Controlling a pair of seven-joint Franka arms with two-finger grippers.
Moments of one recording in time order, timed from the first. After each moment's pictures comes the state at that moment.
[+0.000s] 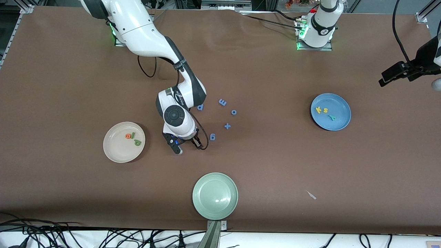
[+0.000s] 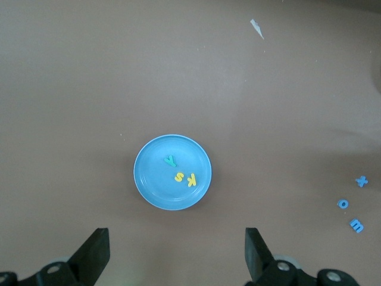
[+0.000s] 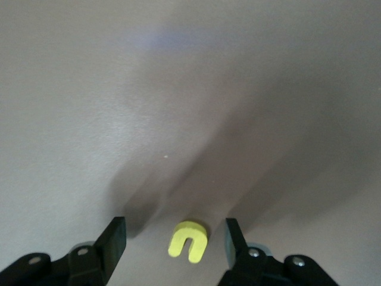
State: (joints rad) left arm 0.00 -0.02 0.02 -1.60 -0.03 1.53 -0.20; right arm 0.70 0.90 -0.18 -1.39 0.26 2.28 1.36
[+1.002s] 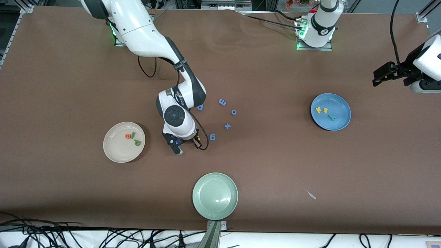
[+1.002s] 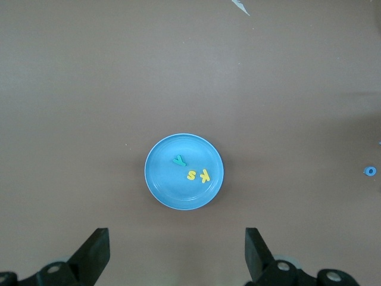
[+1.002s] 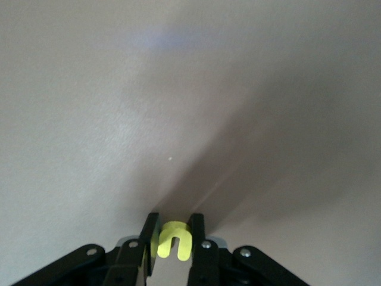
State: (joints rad) left arm -0.01 0.00 -0.01 -1.60 0.02 1.53 -0.04; right arm 0.70 0.89 -0.19 -1.38 0.26 2.25 1.31
